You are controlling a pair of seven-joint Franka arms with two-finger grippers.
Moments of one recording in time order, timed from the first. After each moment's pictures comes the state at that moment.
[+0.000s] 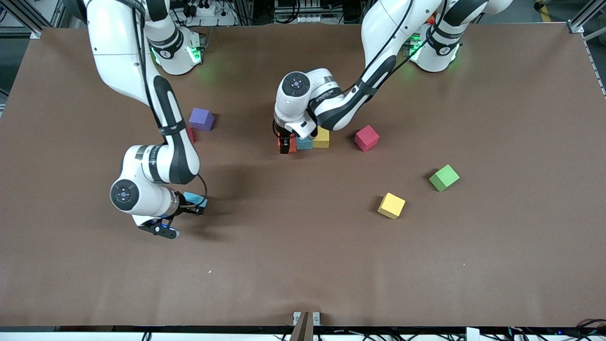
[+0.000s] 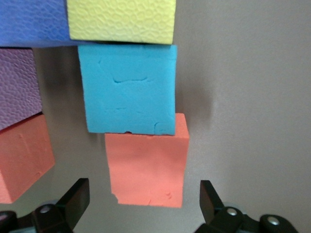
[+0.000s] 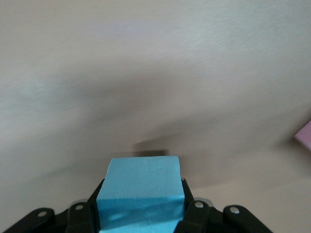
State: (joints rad) left arm -0.62 0.73 -0.42 -1.66 0.20 2.47 -2.68; right arm 0.54 0.71 -0.38 -1.58 0.39 2.08 0.31
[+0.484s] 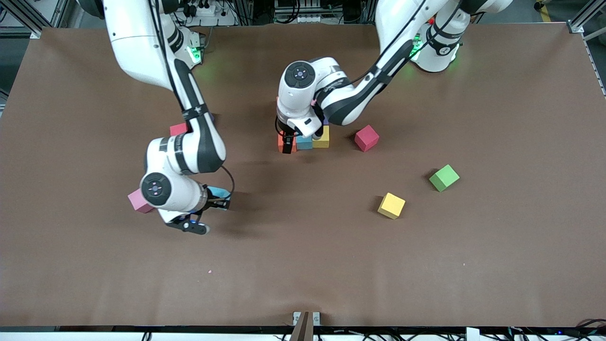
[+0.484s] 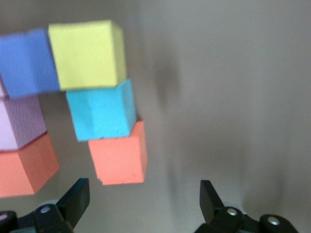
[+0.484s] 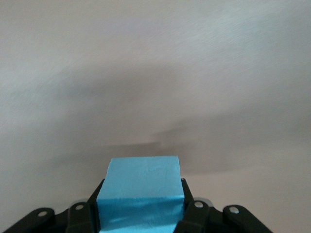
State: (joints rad) left arm -0.50 0.60 -0.47 -1.65 0.20 2.31 -2.48; right arm 0.66 0.71 -0.38 -1.52 0.39 2.03 0.35
